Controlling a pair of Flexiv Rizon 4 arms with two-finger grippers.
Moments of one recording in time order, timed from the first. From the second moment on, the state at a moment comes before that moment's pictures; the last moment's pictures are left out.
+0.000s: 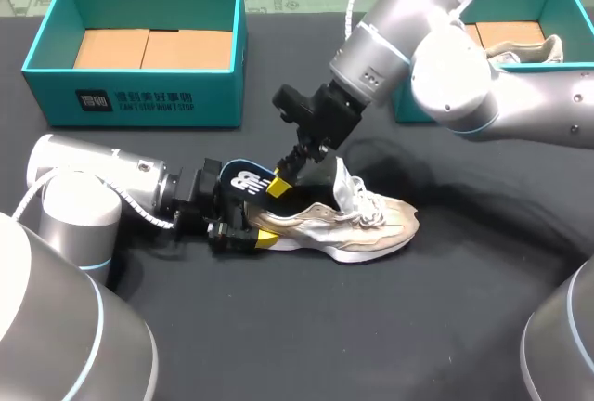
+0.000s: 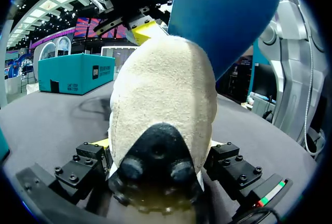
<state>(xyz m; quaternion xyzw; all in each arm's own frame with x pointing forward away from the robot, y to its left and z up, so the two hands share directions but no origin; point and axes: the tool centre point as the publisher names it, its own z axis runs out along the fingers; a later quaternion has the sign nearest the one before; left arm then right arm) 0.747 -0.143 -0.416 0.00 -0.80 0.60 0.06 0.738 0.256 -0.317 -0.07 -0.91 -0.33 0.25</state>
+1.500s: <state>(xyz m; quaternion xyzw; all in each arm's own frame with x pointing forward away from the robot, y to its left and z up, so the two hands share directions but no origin) 0.747 -0.143 -0.416 0.00 -0.80 0.60 0.06 0.765 0.332 -0.197 -0.01 -0.82 -0.51 0.26</state>
